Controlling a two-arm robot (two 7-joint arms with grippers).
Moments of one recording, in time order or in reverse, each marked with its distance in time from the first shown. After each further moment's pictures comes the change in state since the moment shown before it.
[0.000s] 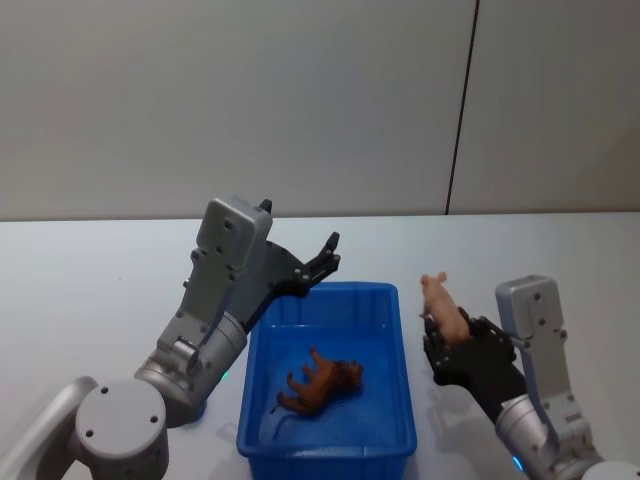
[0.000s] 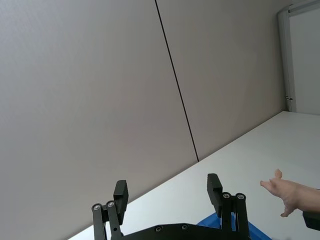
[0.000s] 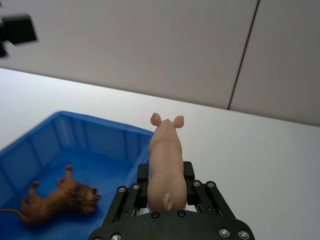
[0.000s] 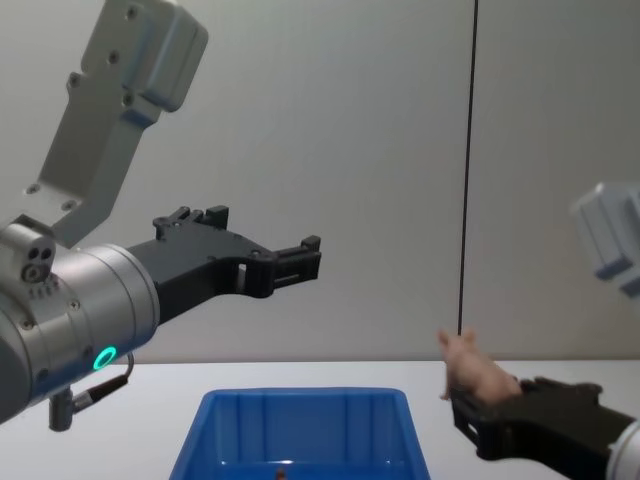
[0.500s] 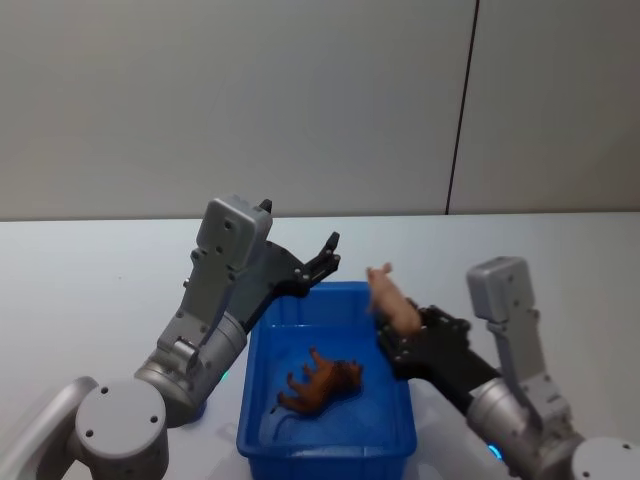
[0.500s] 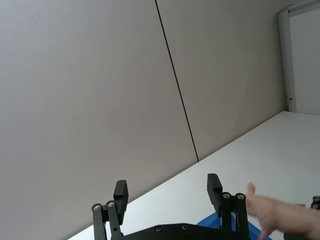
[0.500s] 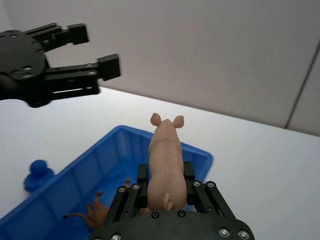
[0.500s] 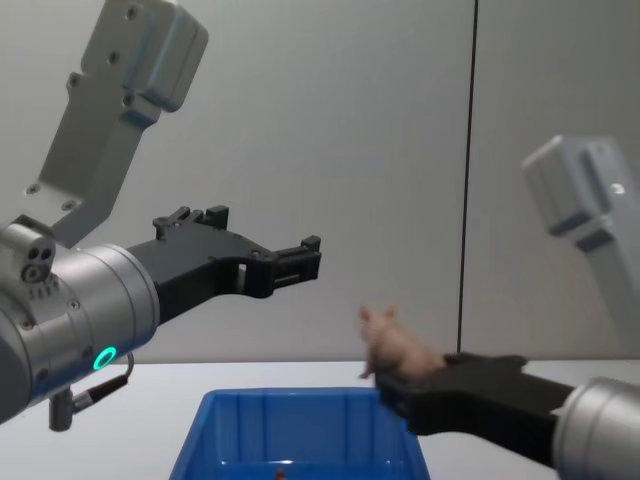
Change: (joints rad) left arm 0.000 0.000 0.000 0.000 0.000 0.000 0.000; right arm 0.040 -0.016 -0.012 -0.011 0.042 0.028 0.185
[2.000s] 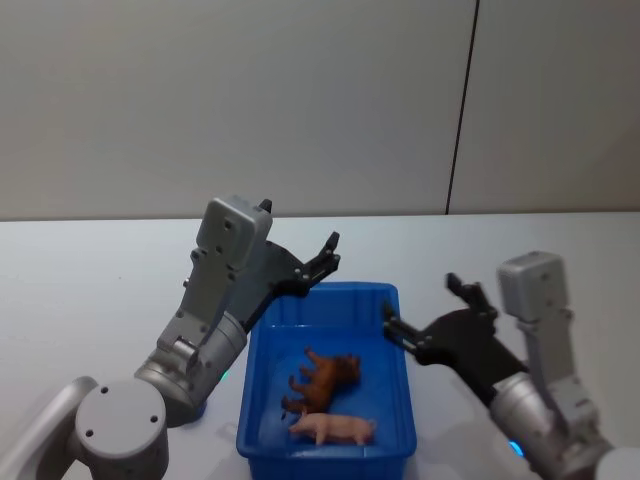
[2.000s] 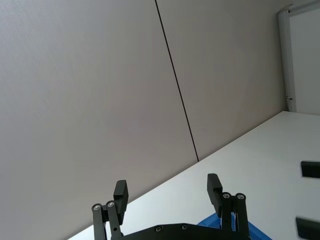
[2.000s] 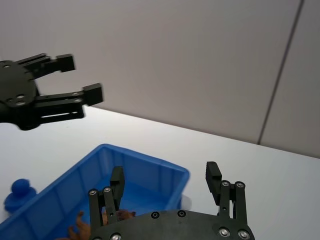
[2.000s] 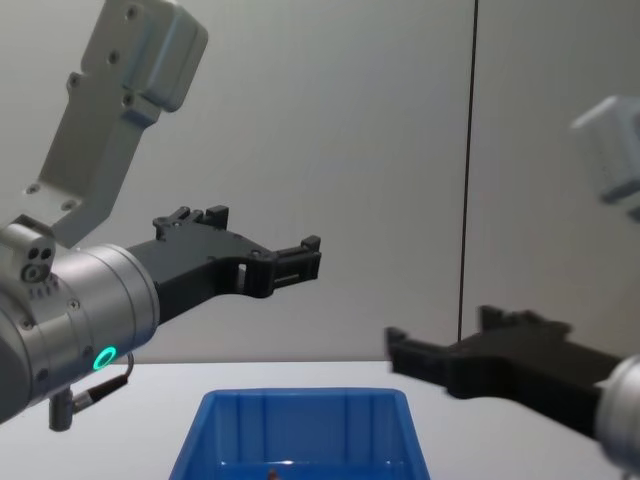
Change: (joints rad) left arm 0.000 0.000 0.000 0.000 0.000 0.000 0.000; right arm -0.038 0.032 0.009 -0.062 0.003 -0.071 -0.078
